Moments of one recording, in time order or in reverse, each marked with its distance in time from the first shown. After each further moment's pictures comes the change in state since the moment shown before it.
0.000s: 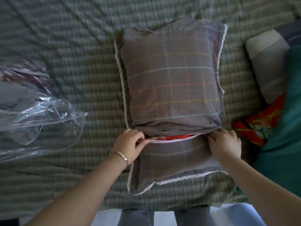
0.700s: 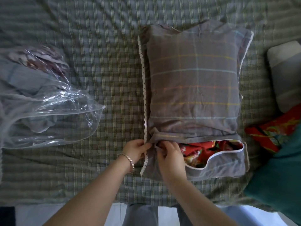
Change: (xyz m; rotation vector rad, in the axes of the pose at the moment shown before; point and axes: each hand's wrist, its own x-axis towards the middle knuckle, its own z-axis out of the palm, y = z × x) left_hand -0.032 -0.033 0.007 -1.196 -0.137 -0.845; right_hand -0.100 -0.173 0.037 0.616 -0.090 -0.159
